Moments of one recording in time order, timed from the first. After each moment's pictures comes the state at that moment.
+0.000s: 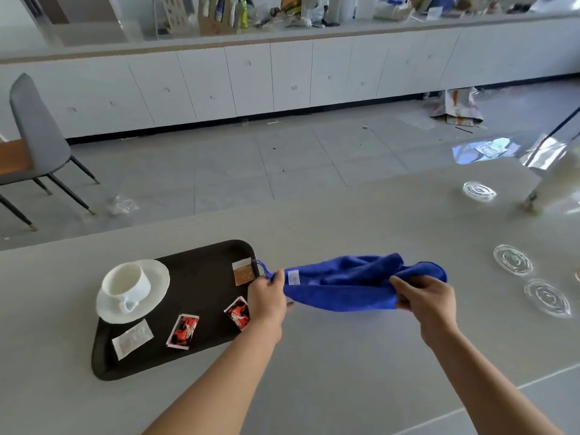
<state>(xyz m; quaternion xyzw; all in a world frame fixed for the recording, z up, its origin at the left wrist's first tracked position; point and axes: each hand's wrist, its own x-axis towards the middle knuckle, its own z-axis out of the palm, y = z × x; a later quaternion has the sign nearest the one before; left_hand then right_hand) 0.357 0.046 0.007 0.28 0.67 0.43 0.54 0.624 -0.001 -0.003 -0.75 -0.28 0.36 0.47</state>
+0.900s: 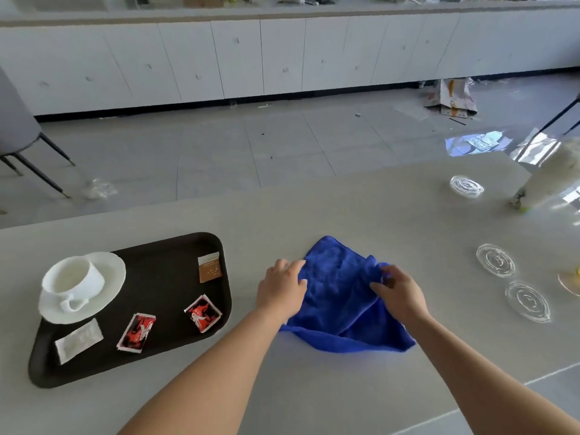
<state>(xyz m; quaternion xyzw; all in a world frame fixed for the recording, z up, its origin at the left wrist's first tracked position) 0.424 0.082 -0.047 0.74 0.62 0.07 0.26 0.675 0.035 -0.052 -0.80 -0.43 0.31 0.26</state>
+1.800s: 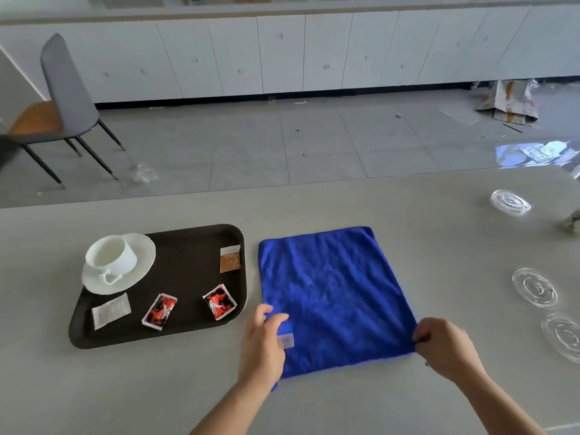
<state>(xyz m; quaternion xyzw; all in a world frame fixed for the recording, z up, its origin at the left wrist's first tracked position) 0.384 -0.026 -0.066 0.62 0.70 0.22 0.28 0.712 -0.014 -0.040 -0.80 -0.51 0.30 0.05</state>
